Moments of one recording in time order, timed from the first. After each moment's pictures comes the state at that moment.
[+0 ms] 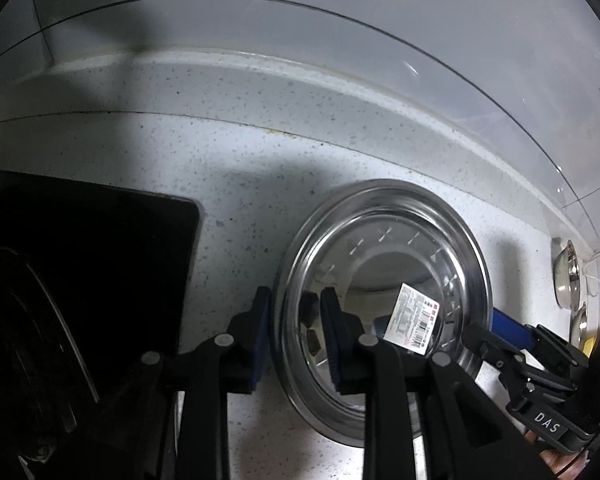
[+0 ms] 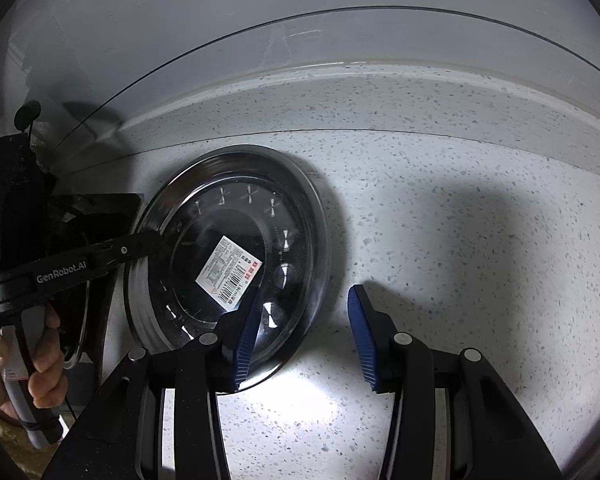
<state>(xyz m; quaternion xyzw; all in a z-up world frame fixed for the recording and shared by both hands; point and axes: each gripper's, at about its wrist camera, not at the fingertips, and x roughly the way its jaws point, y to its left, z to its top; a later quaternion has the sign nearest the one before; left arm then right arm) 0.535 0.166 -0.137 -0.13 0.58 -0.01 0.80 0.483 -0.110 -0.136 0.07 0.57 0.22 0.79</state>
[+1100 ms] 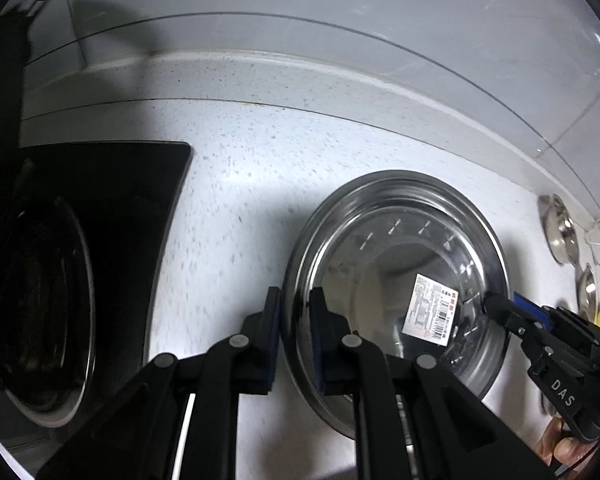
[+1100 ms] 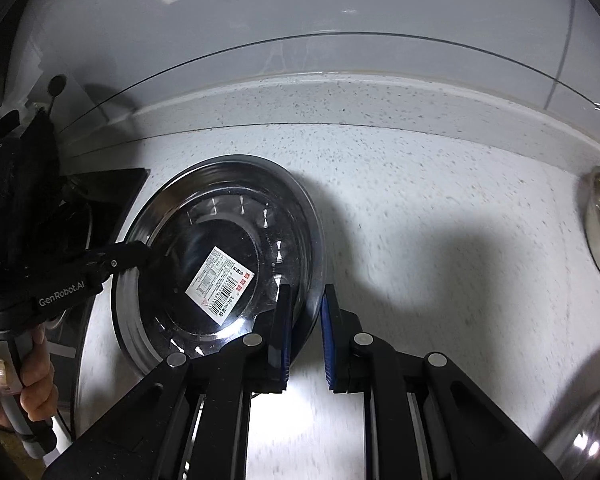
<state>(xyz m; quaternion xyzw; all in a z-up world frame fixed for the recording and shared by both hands) 0.438 0.106 -0.115 -0.10 0.55 0.00 0.83 0.426 -0.119 -0.111 0.03 0.53 0.20 0.82</state>
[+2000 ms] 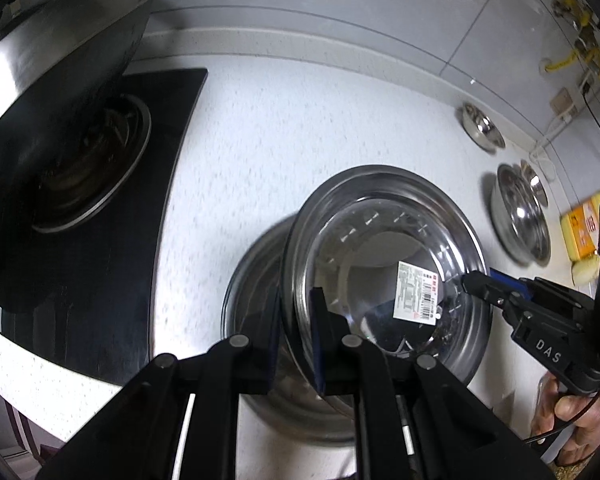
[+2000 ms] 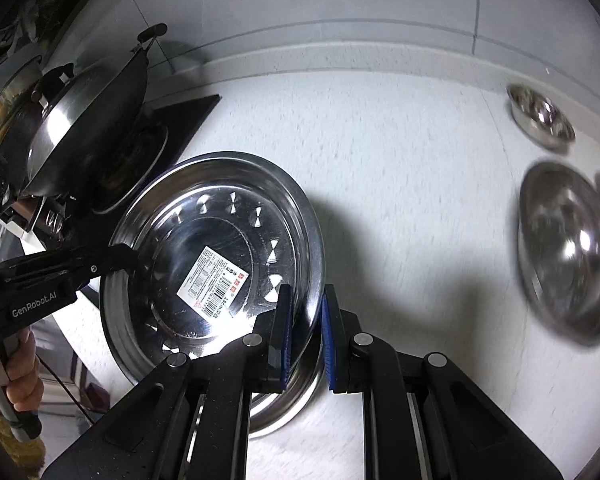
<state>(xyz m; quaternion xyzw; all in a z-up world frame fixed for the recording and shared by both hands) 0.229 0.083 -0.070 -0.08 0.55 -0.06 0.83 0.230 -0.159 -0.073 0.03 0.53 0.20 0.82</state>
